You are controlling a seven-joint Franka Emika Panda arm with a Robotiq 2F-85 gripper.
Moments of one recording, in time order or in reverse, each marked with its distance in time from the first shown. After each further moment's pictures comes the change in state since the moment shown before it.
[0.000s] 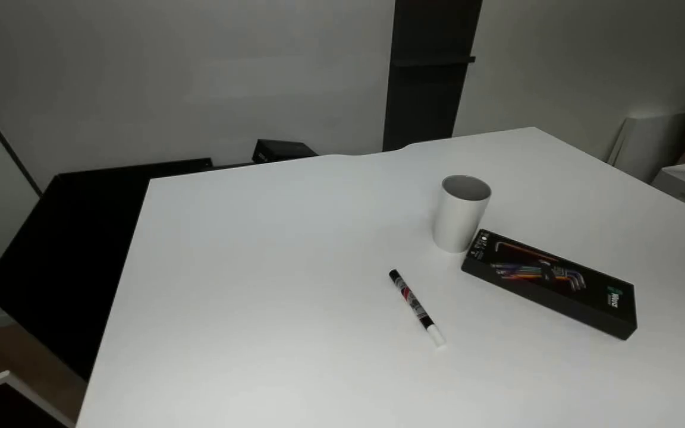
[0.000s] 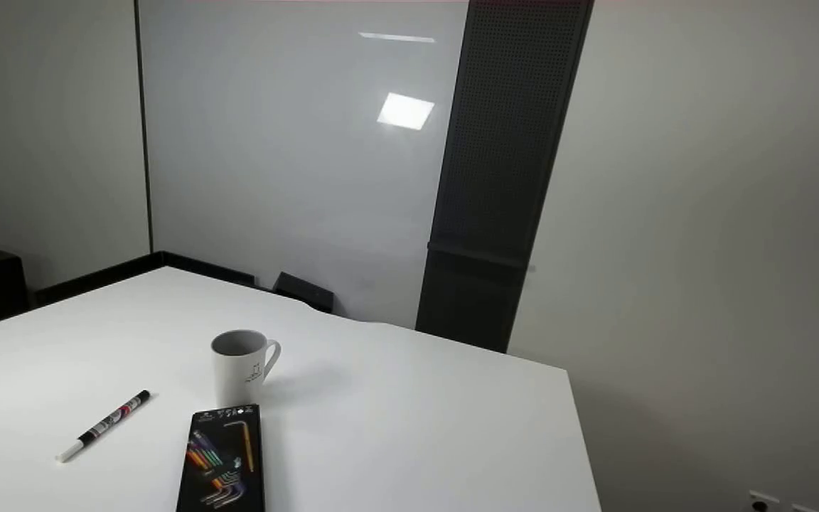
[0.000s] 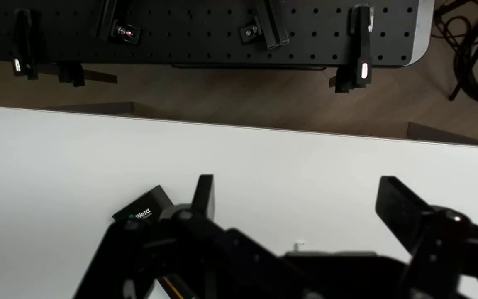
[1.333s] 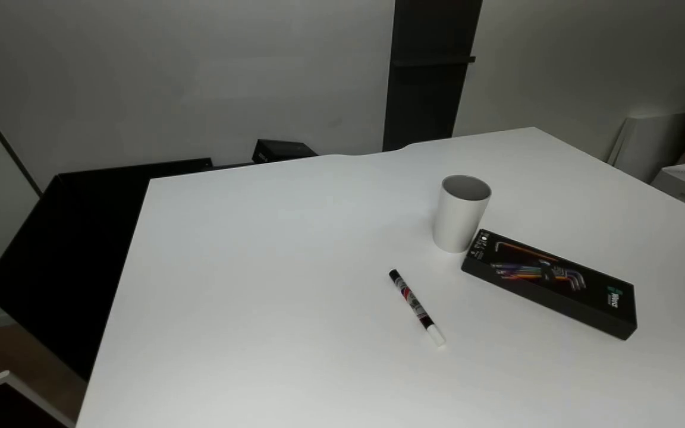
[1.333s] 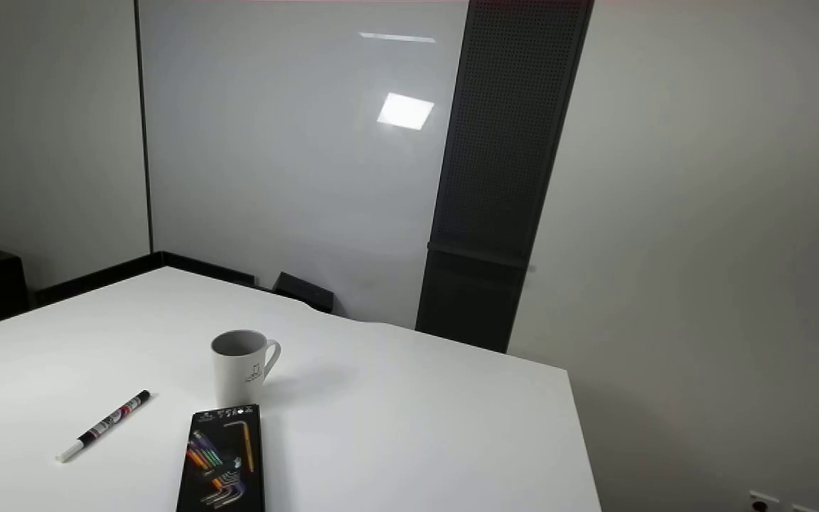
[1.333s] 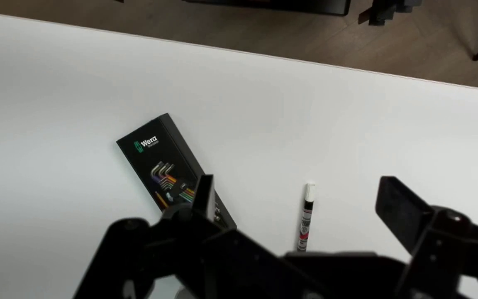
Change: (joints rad) arm -0.029 0.091 -0.055 0.000 -0.131 0.221 -0.095
